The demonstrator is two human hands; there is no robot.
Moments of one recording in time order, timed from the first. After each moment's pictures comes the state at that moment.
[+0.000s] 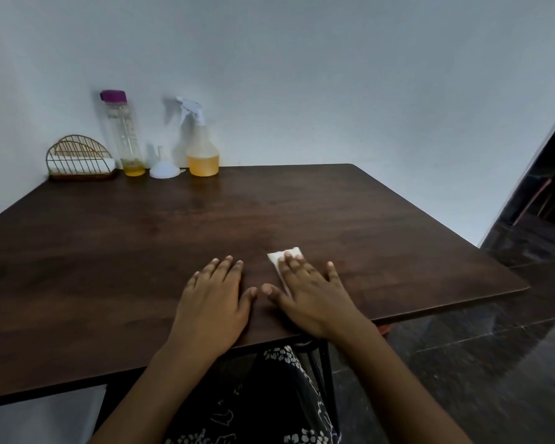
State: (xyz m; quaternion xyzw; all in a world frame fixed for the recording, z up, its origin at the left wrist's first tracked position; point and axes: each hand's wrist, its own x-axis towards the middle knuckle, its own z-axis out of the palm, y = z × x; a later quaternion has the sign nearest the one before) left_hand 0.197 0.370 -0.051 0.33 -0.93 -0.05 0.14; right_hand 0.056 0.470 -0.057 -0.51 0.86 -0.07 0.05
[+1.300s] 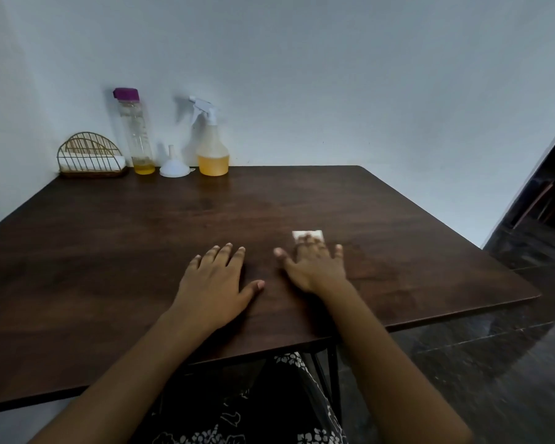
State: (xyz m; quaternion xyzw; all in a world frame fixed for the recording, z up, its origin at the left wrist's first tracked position) left_hand 0.197 0.325 -0.039 0.31 -0.95 0.00 0.07; right_hand 0.028 0.408 -0.051 -0.40 0.91 -0.07 0.06
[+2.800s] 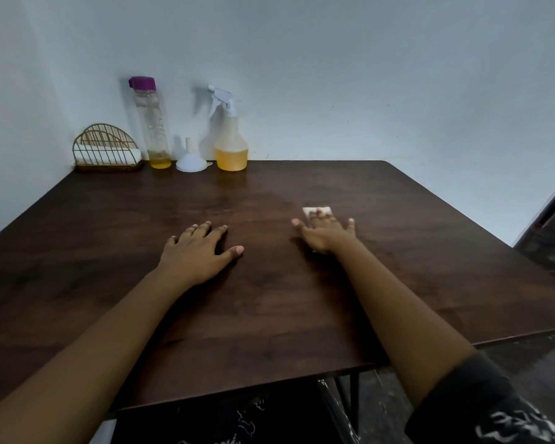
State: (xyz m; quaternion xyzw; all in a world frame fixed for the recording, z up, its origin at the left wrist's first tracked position) left_hand 0.190 0.206 -0.045 0.39 -0.92 -0.05 0.00; right_hand -0.036 0.327 -0.041 -0.40 0.91 -0.05 0.10
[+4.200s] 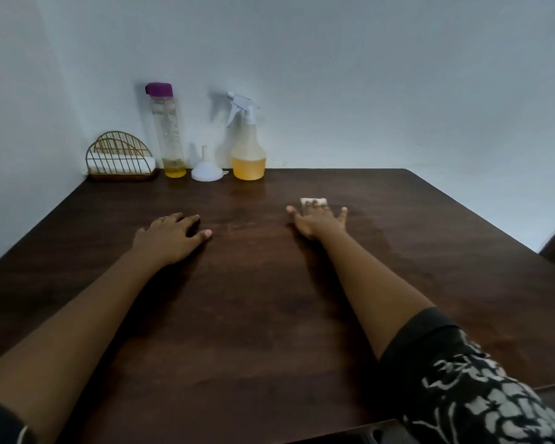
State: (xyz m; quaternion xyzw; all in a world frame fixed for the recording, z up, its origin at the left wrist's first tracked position) left_hand 0.209 0.091 -0.041 0.45 -0.89 -0.04 0.01; right_hand -0.040 0.230 -0.037 -0.39 0.92 -0.06 0.07
